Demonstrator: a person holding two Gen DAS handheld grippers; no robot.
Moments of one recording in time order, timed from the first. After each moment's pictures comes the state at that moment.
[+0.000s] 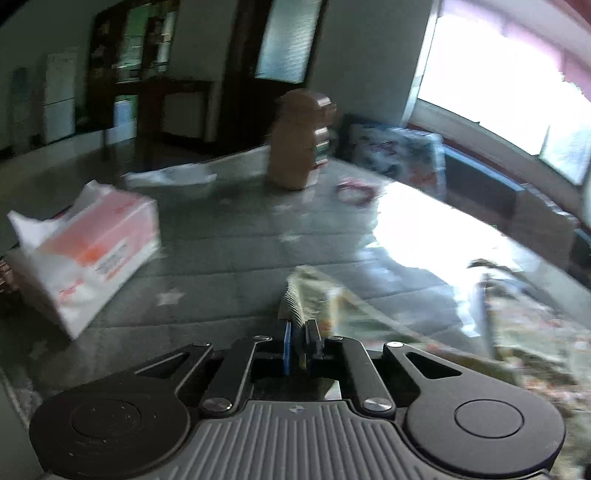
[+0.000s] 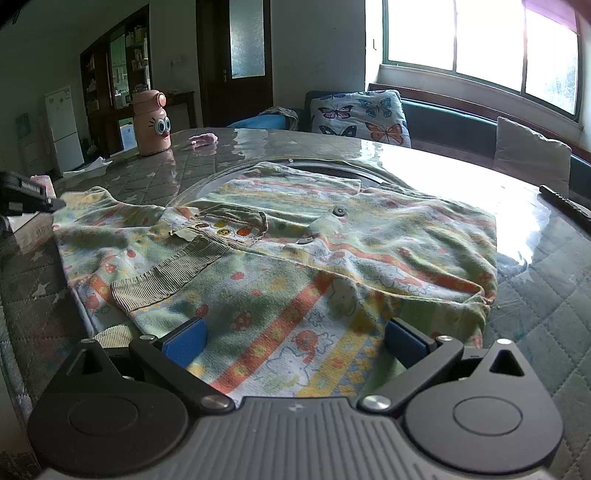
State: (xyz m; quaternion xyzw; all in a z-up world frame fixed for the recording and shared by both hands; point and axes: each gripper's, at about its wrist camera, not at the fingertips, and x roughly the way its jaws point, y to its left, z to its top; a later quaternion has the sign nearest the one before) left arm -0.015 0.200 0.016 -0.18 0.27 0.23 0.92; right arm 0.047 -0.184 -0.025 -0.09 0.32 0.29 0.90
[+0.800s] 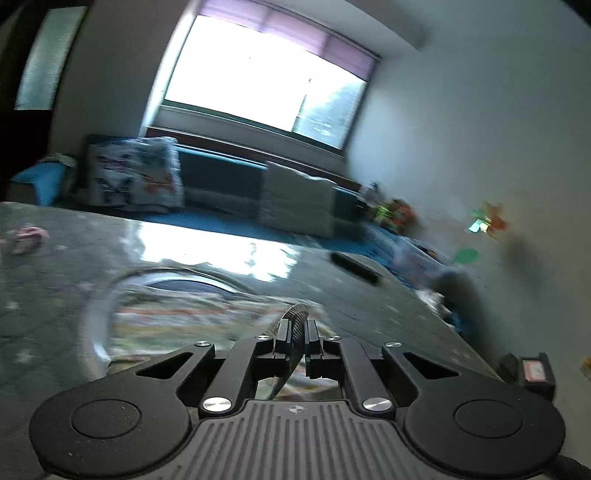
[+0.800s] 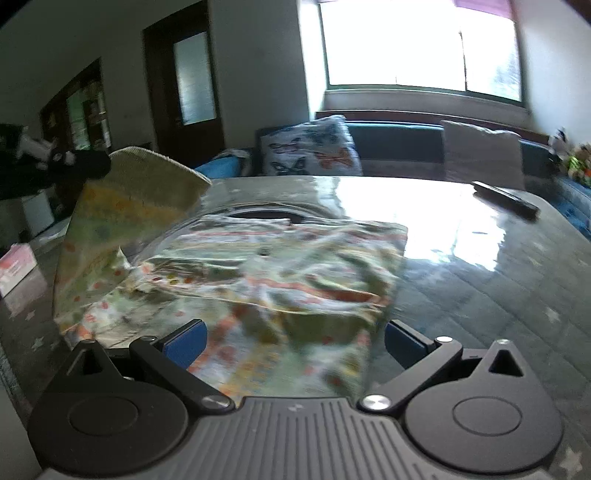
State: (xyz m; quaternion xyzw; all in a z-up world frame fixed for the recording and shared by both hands) left arm 0.019 -0.021 0.101 -0.13 0.23 -0.17 0.95; right arm 0.035 -0.261 0.008 -0.01 0.28 0.22 0.93
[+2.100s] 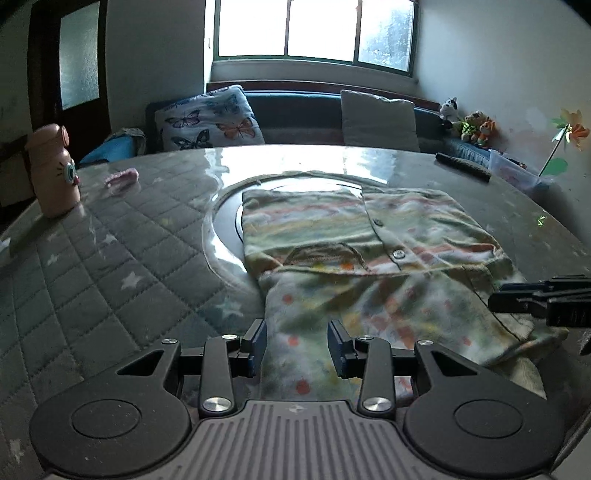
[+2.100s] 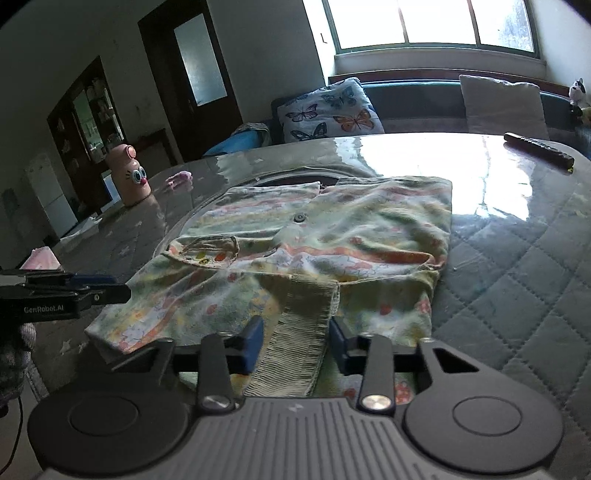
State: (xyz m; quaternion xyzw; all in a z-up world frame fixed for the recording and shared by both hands) left arm 0.010 0.045 0.013 -0.02 0.34 -0.03 0.94; right arm 0.048 -0.229 -0.009 0.03 0.35 0.26 0.90
